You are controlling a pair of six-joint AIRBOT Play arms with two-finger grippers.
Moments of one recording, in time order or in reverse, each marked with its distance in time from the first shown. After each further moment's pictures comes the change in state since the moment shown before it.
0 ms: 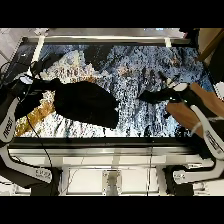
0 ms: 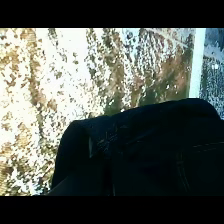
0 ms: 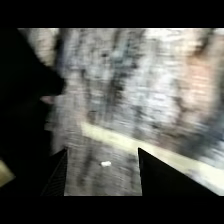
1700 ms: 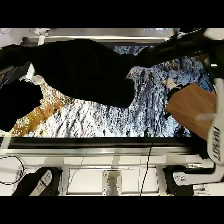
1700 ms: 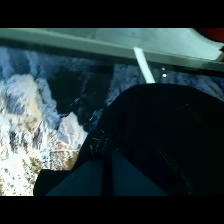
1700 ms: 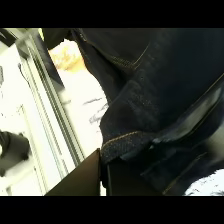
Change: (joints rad) left arm 0.000 0.796 0.010 -0.011 -0.229 -0.003; right arm 0.097 0.102 0.897 0.024 0.624 0.019
